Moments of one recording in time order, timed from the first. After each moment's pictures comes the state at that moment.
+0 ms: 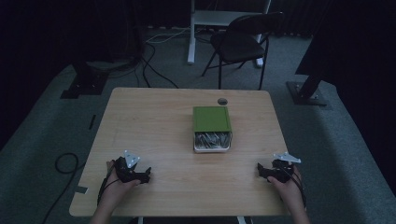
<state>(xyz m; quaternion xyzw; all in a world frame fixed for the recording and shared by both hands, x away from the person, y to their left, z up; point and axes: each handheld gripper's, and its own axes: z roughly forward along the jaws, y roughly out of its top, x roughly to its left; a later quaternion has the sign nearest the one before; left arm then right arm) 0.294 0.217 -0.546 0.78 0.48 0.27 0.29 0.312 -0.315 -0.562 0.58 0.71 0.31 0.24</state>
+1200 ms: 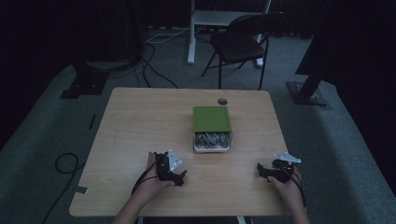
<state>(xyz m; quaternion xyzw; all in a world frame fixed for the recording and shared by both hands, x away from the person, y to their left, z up) 0.305 0.100 -0.542 0.86 0.31 0.28 0.30 0.312 -0.315 -0.562 0.58 0.71 0.31 0.24</state>
